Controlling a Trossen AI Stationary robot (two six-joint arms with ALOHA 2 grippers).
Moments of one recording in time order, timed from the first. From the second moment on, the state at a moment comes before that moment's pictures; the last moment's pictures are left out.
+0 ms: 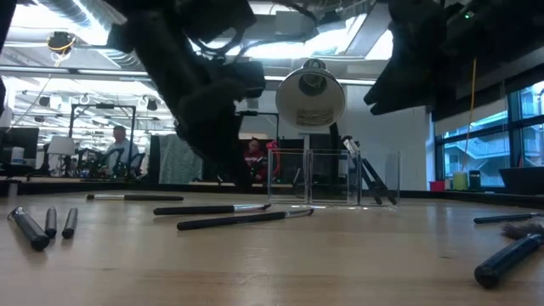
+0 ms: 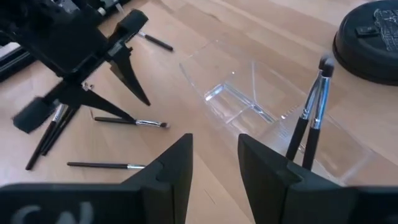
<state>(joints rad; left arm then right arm) -0.22 1.79 0.98 -0.18 -0.31 -0.45 0.34 1.24 0.65 -0.13 0.63 0.83</state>
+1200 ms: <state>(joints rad) -0.21 1.85 0.98 -0.24 -0.31 -0.48 0.34 1.24 0.65 -0.10 0.62 0.83</state>
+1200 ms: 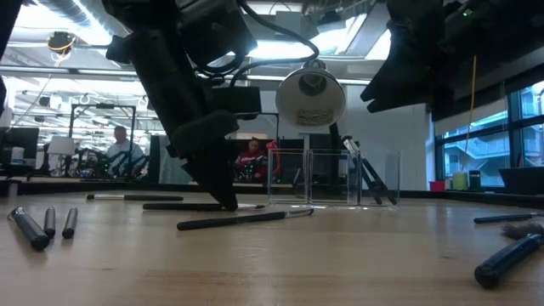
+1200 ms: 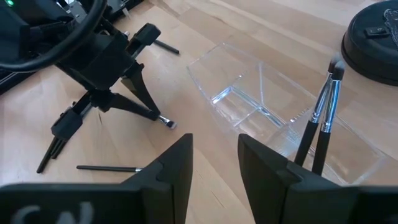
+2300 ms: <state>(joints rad) -0.22 1.63 0.98 0.19 -0.50 -0.29 0.45 1.57 0.59 0.87 0.80 0.64</state>
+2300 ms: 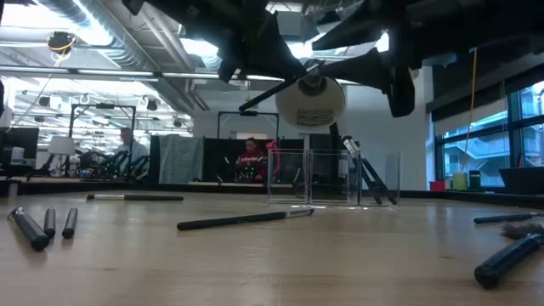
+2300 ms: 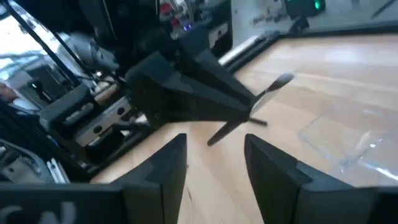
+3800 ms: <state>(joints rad) -0.20 1.63 0.98 0.27 -0.45 -0.25 0.30 1.58 0.49 1.13 0.65 0.56</state>
